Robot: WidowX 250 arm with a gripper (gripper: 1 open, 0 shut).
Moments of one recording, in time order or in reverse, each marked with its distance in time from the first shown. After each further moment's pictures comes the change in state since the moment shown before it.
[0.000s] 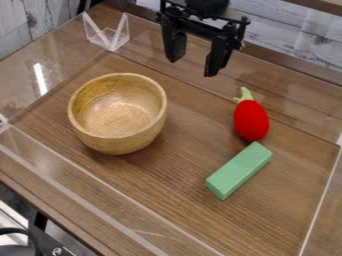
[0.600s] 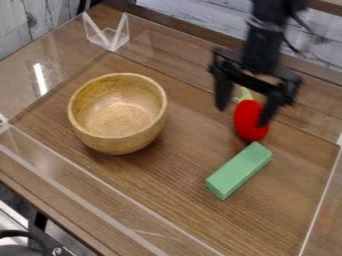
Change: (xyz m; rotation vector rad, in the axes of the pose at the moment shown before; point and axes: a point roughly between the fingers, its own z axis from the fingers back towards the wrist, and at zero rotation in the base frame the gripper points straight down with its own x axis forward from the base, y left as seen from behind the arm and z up) arm 0.006 -0.077 -0.051 0.003 0.071 -0.037
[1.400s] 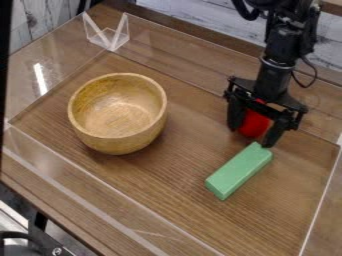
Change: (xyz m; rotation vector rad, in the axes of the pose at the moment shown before) arm 0.047 0.012 -0.053 0.008 -0.018 0.015
